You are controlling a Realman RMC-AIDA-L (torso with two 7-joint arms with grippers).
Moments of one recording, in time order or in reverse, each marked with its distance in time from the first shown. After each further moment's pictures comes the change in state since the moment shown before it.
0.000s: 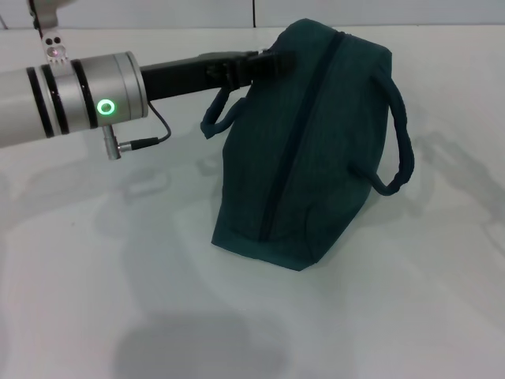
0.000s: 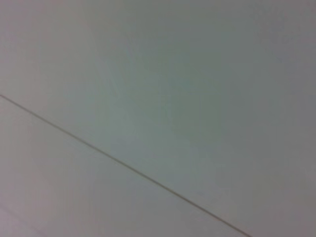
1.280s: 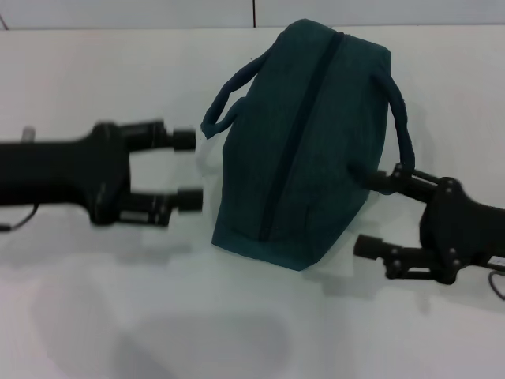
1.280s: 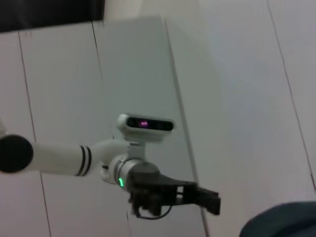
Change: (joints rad) left arm 0.284 0.121 0.003 0.270 0.030 0.560 0.324; right arm 0.058 0.043 -0.009 -0.175 -0.621 -0.157 -0.697
